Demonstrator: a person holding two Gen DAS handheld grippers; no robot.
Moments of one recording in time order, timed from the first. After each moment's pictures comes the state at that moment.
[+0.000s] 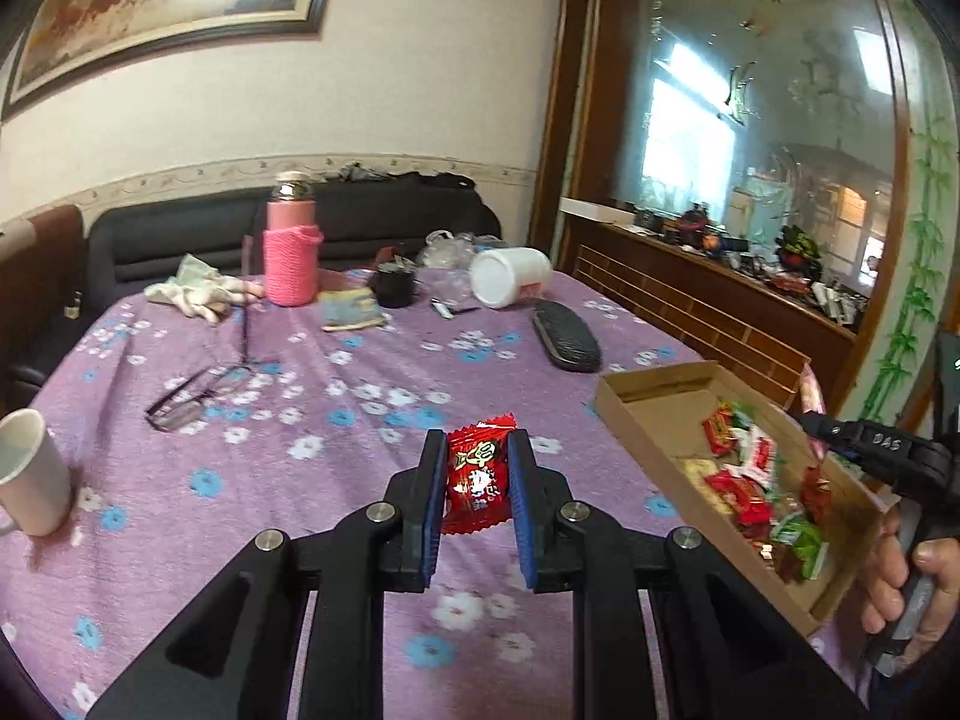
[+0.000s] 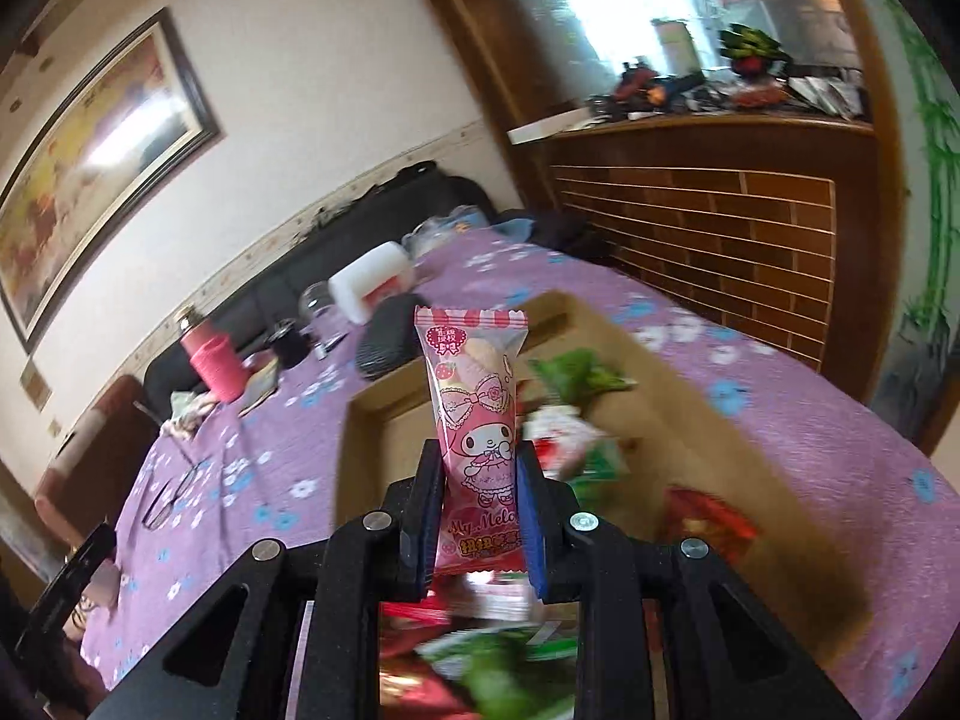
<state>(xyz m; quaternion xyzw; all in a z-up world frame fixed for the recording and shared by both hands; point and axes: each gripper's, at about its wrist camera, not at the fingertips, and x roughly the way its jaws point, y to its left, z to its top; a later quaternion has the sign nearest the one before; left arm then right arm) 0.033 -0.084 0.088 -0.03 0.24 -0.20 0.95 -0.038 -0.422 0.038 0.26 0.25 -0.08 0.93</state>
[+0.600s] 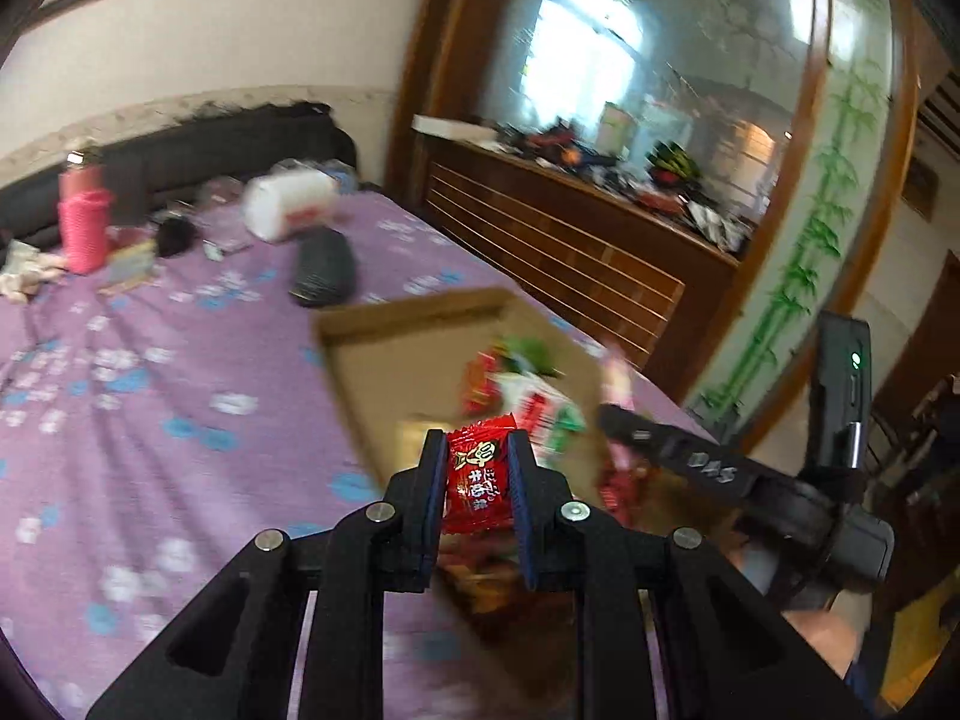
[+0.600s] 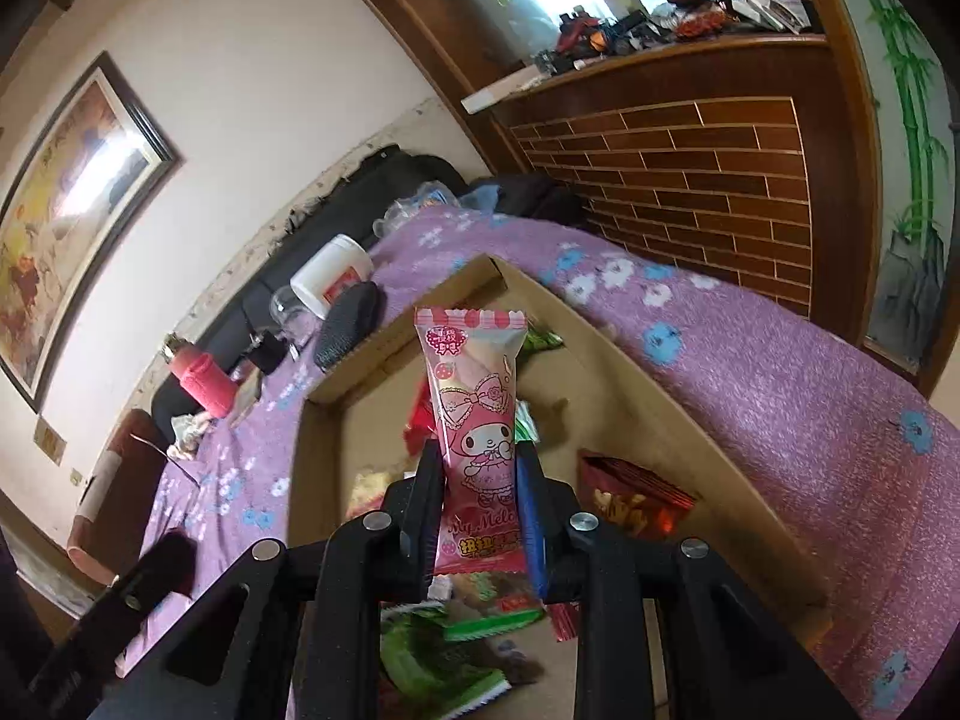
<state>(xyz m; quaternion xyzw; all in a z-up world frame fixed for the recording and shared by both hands) 0.012 -0.264 0.084 -0.01 0.33 -0.34 0.88 -0.047 -0.466 0.011 0.33 0.28 -0.08 0.90</state>
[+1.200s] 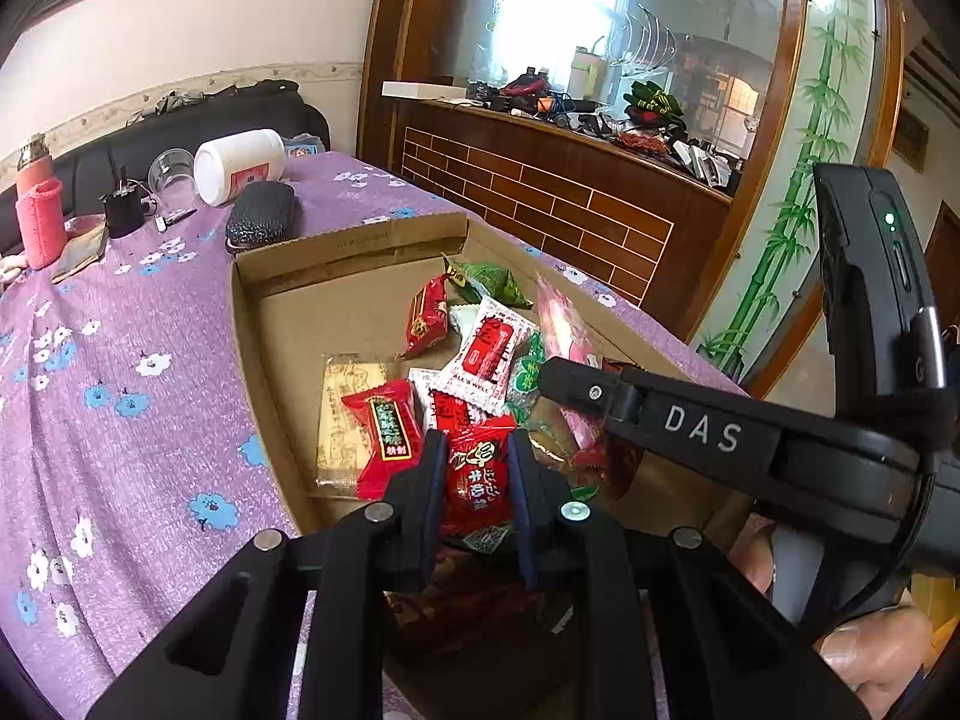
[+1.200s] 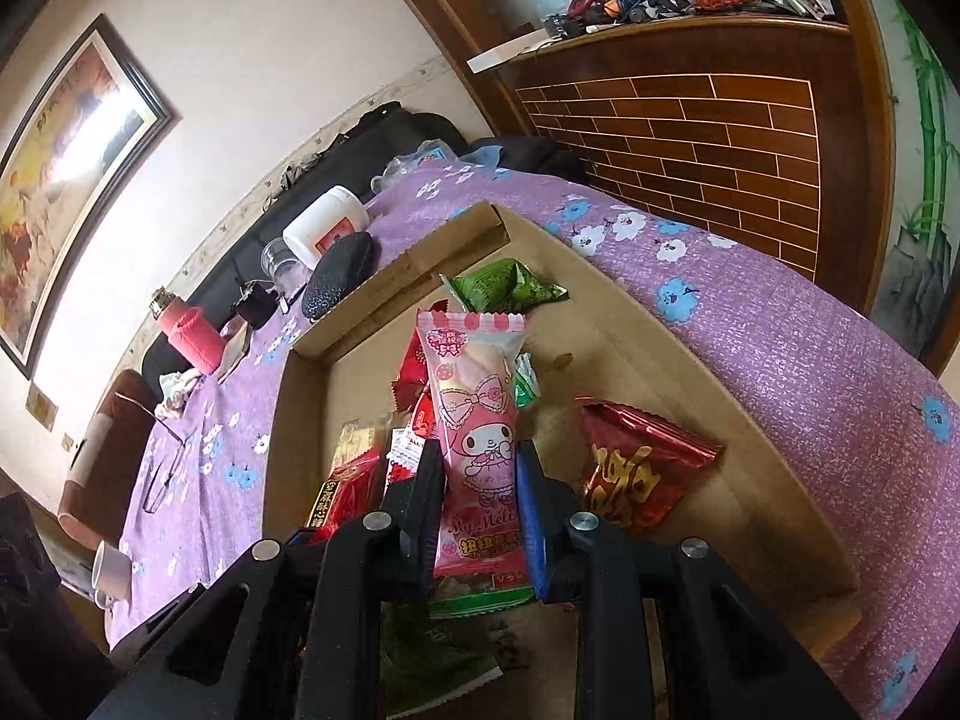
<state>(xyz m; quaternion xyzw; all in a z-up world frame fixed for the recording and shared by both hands) 0.006 -0.299 0.039 0.04 0.35 -0.35 0.87 -0.036 -0.457 -0.001 0.31 0.33 -0.07 0.89</state>
